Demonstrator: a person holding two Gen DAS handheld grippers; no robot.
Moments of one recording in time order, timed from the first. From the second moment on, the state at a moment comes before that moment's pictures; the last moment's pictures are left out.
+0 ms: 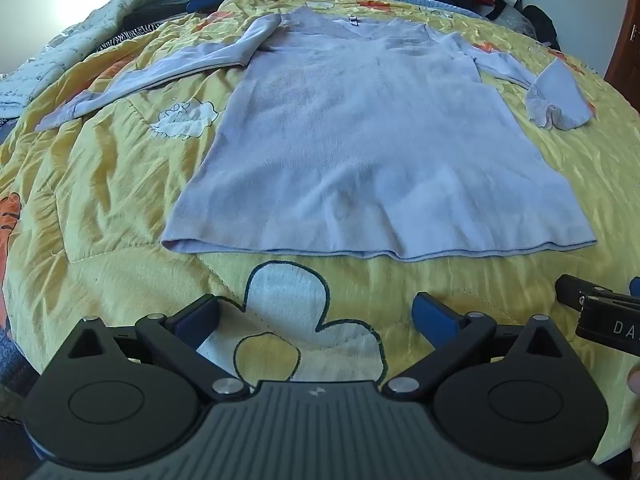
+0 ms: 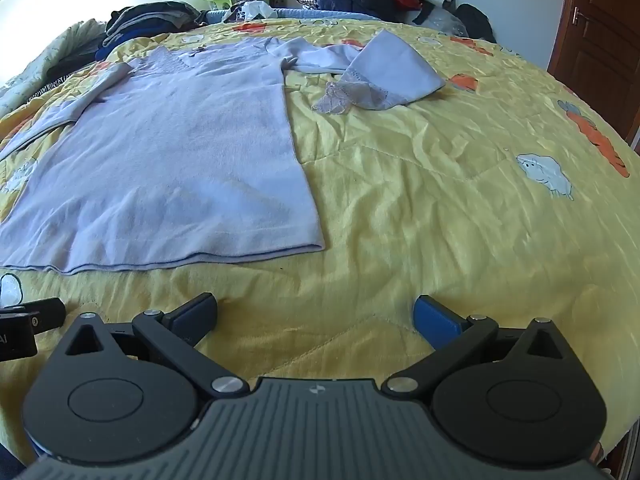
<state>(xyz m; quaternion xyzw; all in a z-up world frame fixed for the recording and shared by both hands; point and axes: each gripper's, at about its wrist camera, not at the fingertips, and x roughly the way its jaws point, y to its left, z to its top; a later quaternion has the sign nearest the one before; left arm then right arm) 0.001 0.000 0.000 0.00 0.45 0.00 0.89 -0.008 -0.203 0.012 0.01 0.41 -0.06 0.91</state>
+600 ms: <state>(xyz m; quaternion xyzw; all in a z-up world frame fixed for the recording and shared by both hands) 0.002 0.003 0.000 -0.01 0.45 0.00 0.90 -0.010 -0.203 0.011 0.01 0.41 -0.05 0.91</state>
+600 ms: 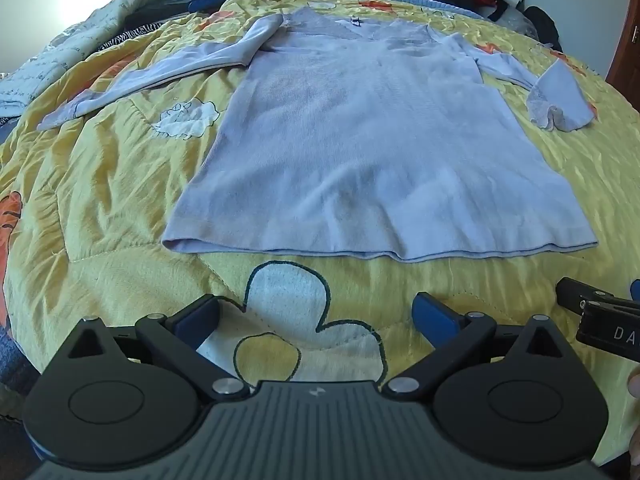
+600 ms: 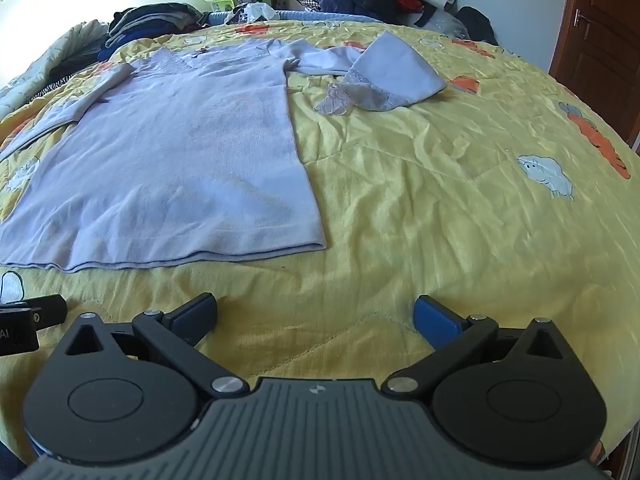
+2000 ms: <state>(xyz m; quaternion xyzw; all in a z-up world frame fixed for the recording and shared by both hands) 0.000 0.001 0.000 -0.01 0.44 0.00 0.90 -0.011 -0.202 0.010 0.01 0.41 -0.05 0.91</state>
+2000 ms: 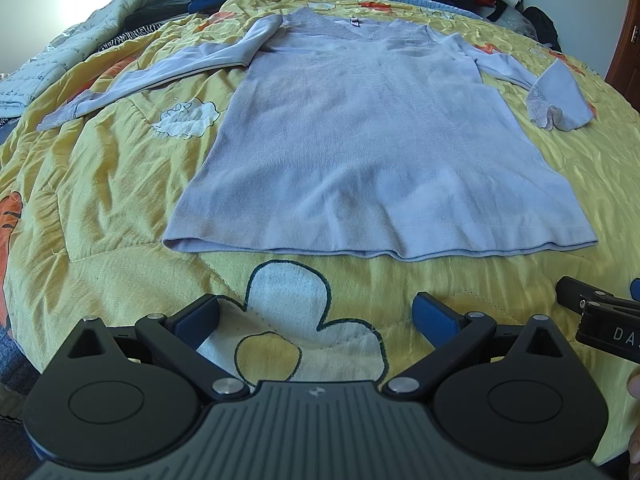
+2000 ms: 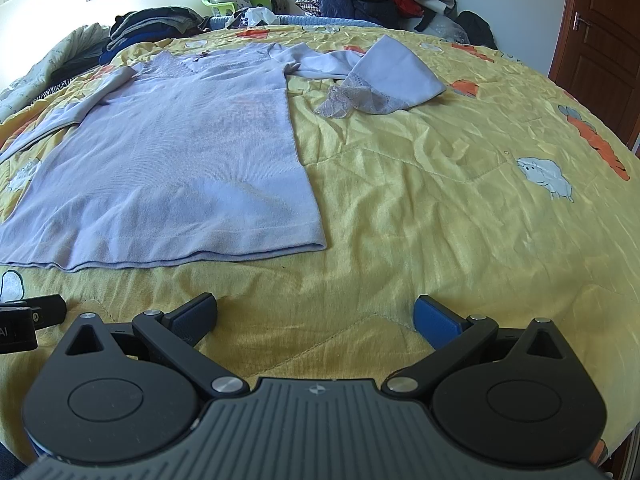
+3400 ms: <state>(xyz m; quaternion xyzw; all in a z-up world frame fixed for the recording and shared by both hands) -0.015 0.028 0.053 -0.07 0.30 0.03 0.95 0.067 -0.363 0.083 0.28 0.25 0.01 0.93</state>
